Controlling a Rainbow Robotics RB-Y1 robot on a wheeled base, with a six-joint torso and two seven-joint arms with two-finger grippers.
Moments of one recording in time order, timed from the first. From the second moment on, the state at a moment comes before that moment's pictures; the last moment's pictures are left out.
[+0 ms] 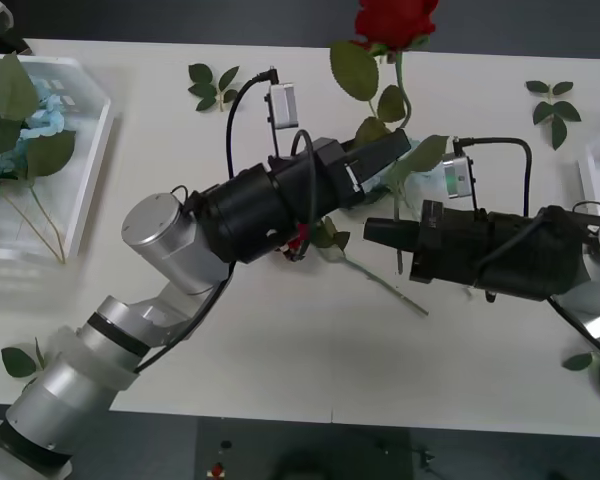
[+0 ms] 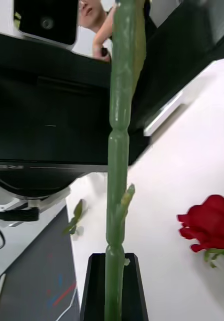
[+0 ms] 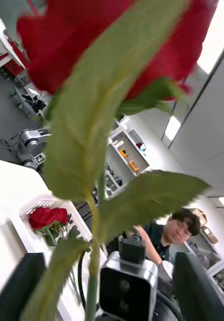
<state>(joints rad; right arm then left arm) -0.19 -0.66 0.25 -1.68 -2.08 0.93 2.55 -0.41 0.24 -0.42 -1.55 2.26 0.64 -2.60</state>
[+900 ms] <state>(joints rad) -0.22 -1.46 0.25 -1.29 -1.87 0.91 1.90 -0.50 0.61 0.15 -1.54 1.68 1.40 -1.38</state>
